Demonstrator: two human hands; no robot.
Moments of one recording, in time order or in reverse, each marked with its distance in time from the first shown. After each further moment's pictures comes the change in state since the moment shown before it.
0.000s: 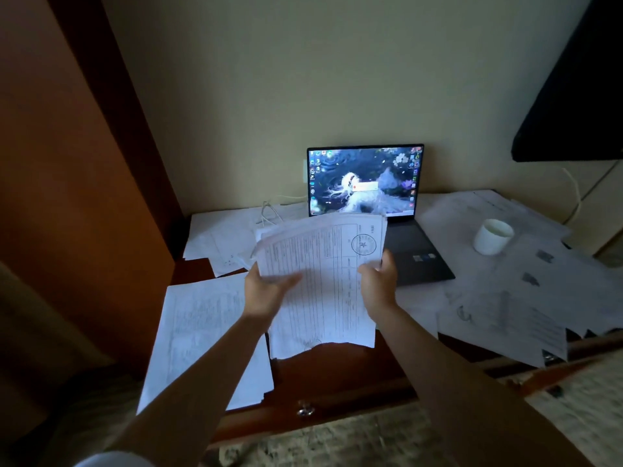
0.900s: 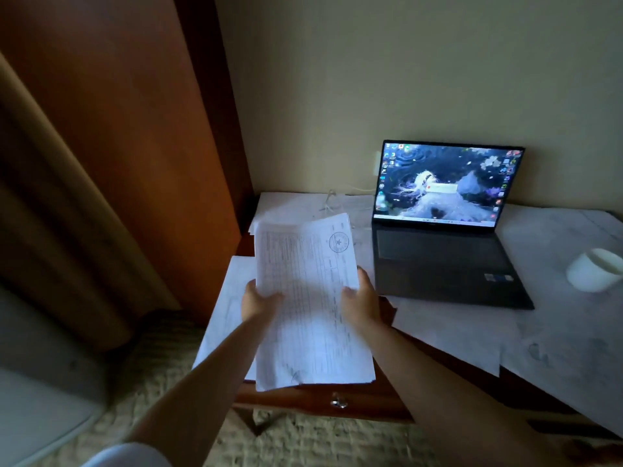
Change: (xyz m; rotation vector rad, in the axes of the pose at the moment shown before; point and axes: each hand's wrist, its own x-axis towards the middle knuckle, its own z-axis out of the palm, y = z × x) left_hand 0.005 -0.055 -0.093 0.405 0.402 -0.357; right_hand -0.028 0.066 0.083 -0.500 -0.432 0.014
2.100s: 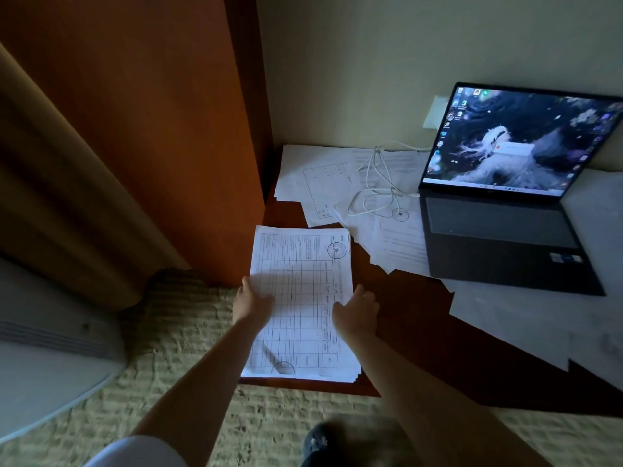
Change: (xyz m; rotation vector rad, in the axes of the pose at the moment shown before) left_hand 0.109 -0.097 -0.063 0.429 -0.099 -0.102; right_hand -0.004 0.019 0.131 -0.561 -0.050 0.262
